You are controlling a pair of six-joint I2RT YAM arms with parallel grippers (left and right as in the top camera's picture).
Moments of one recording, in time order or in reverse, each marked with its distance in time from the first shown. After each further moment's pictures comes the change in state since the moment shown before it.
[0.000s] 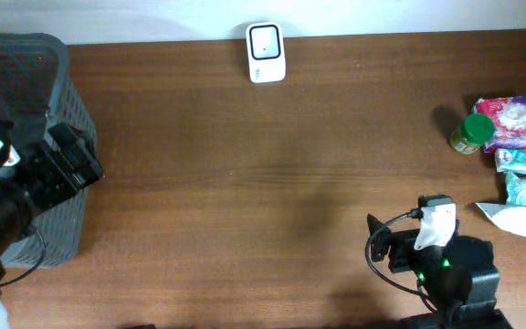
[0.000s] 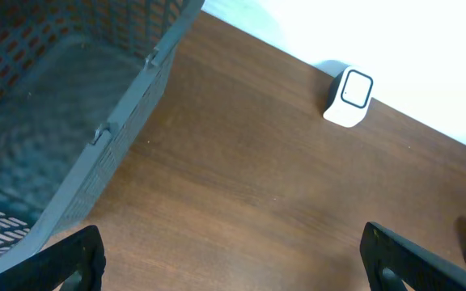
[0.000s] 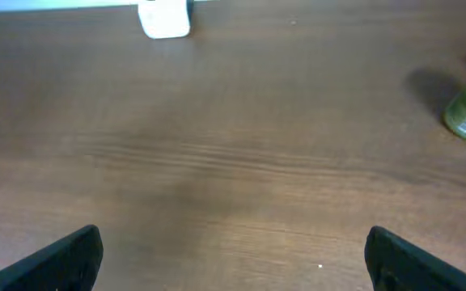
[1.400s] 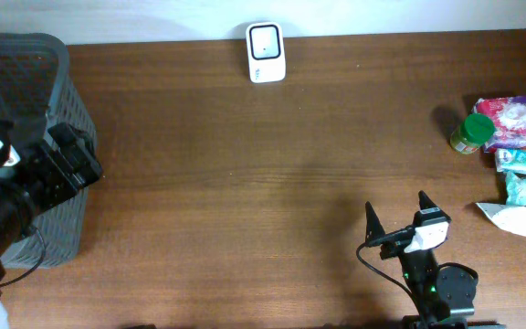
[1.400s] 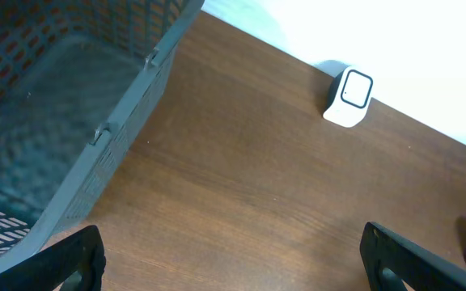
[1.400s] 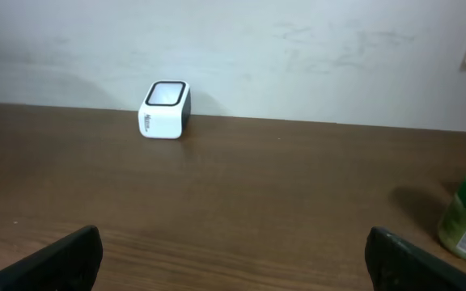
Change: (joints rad) left arm 0.000 0.000 0.000 0.000 0.000 0.000; right arm -0.112 -0.338 -0.520 0.640 -0.087 -0.106
